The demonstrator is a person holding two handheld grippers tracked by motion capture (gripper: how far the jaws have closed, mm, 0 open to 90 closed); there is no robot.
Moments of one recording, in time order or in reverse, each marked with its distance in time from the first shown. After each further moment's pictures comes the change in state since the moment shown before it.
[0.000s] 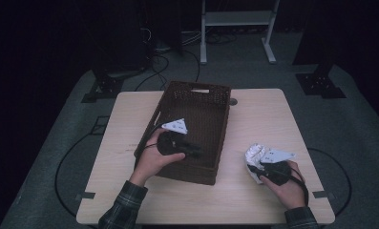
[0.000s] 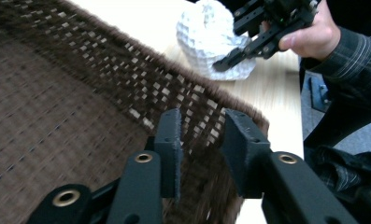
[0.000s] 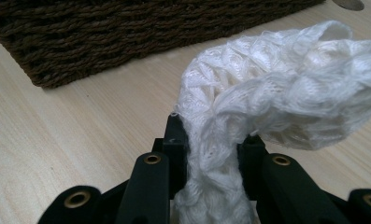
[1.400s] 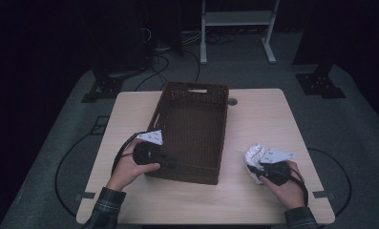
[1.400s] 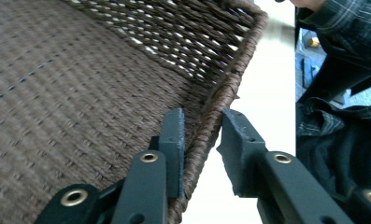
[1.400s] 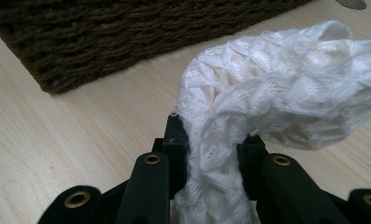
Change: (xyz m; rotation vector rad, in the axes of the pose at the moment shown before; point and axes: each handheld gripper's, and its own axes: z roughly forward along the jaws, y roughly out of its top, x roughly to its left) left arm 0.006 -0.052 -0.031 0.073 -0.047 -0.035; right arm 0.000 0.000 0.001 0.005 0.003 -0.010
